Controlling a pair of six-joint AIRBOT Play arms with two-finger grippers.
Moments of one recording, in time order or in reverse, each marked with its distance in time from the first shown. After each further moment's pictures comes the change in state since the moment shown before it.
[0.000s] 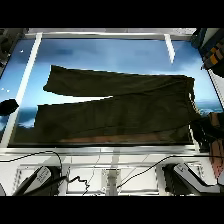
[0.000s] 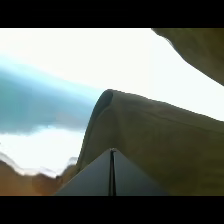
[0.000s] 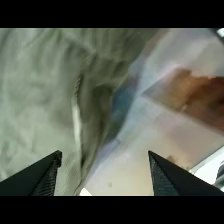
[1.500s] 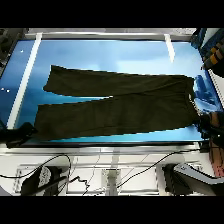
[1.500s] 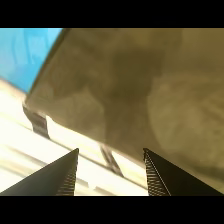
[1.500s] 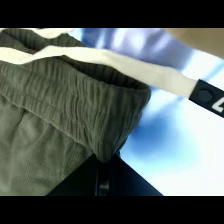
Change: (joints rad) left arm 0.014 0.253 -0.350 0.186 -0.228 -0.393; right arm 0.000 -0.162 -0.063 0.357 -0.302 -0.180
